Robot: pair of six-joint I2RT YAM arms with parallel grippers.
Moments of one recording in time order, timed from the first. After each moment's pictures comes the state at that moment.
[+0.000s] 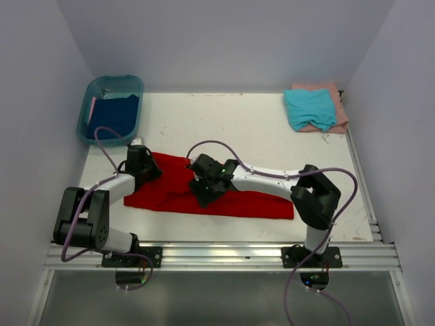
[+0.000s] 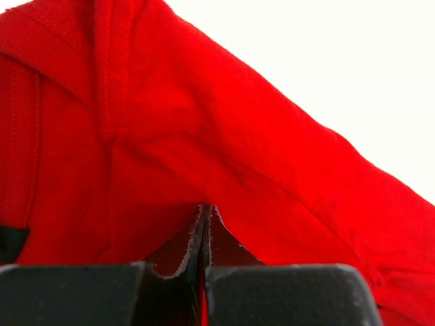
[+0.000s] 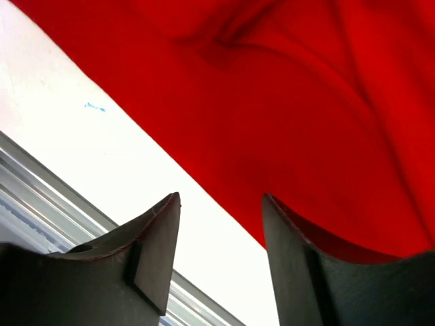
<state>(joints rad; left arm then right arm) -0.10 1.44 0.55 0.08 0.02 -0.58 1.03 1.86 1.32 -0.57 -0.07 0.37</state>
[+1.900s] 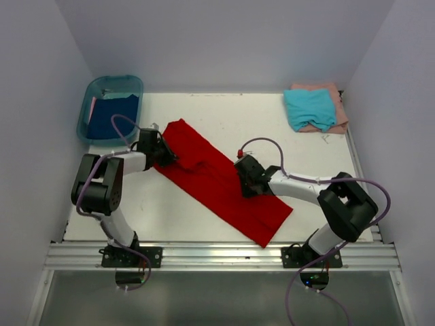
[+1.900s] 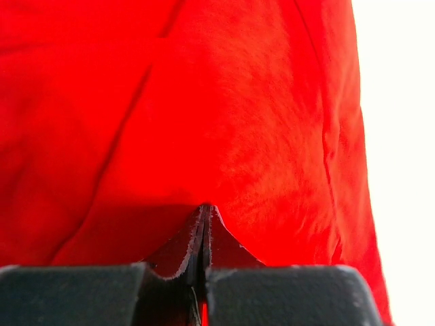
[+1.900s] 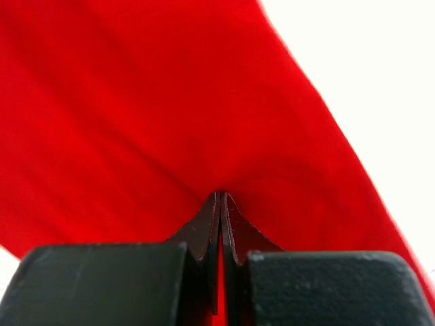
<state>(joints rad) -0.14 1.69 0.77 0.09 0.20 -0.70 0.75 1.59 0.84 -0.35 0.21 0.52</state>
